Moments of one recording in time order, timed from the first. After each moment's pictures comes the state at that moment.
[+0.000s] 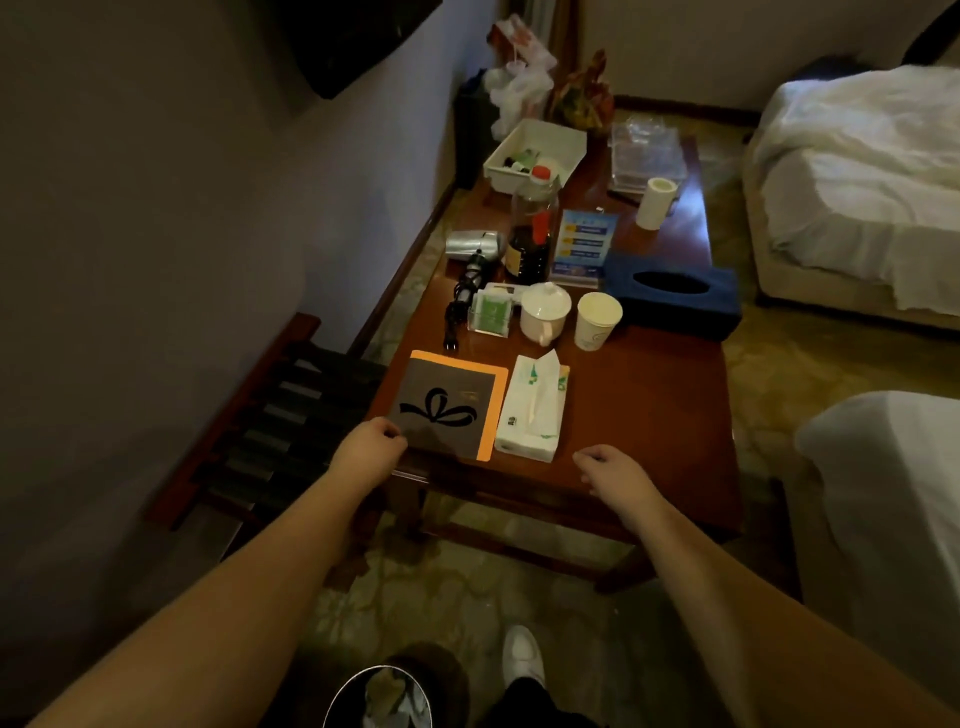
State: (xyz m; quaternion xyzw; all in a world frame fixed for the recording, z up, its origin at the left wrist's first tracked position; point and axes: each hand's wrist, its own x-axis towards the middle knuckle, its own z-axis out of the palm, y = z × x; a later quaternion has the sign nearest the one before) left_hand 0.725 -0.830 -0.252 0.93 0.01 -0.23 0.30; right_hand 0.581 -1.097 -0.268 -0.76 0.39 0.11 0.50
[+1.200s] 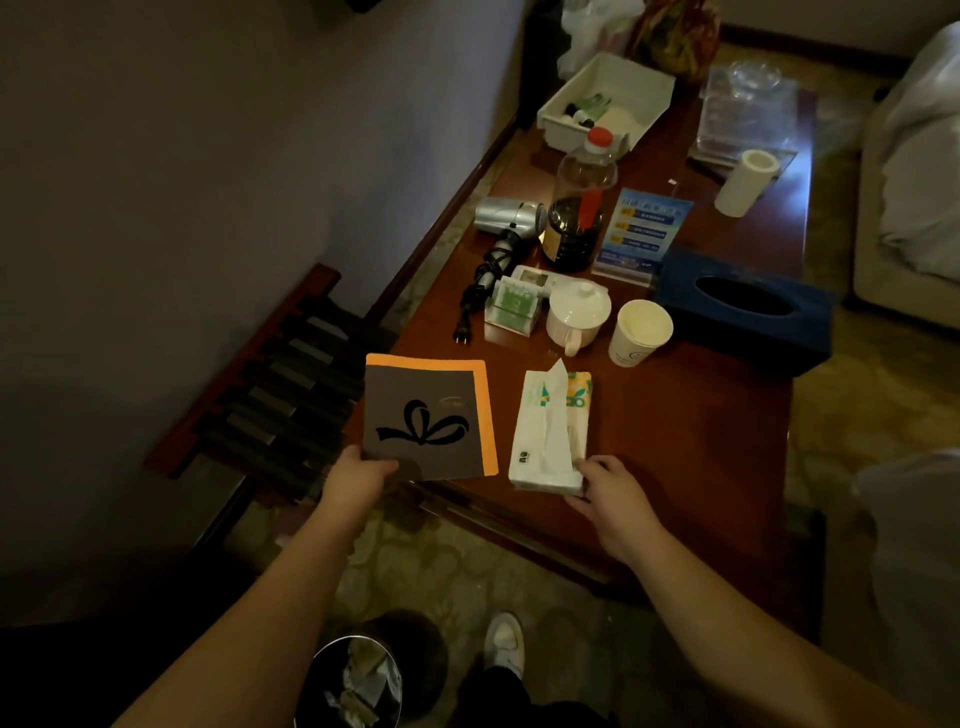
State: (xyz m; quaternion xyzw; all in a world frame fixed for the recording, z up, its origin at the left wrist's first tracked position) left_hand 0.730 -0.852 -0.314 0.77 0.29 -0.25 0.51; right_hand 0.641 -1.126 -0.302 -0.54 0.43 0.11 0.71
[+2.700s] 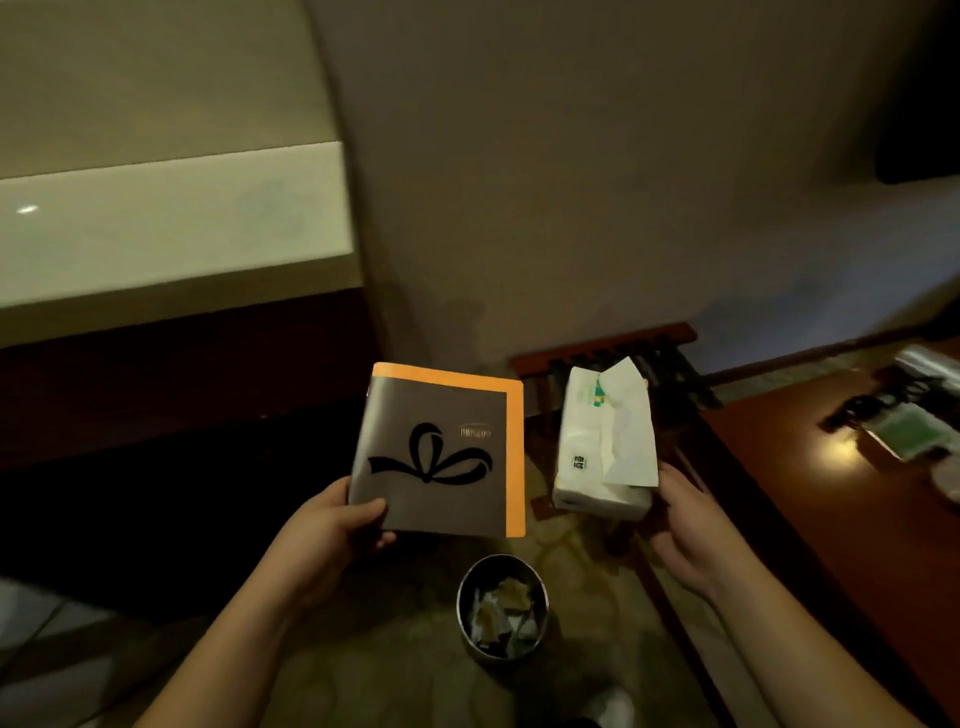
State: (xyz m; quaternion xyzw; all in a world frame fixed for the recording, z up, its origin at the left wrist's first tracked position) left_hand 0.266 -0.587 -0.140 0.57 0.41 0.06 0.71; right_hand 0.484 -0.846 -0.184 -0.56 0.09 0.36 0.74
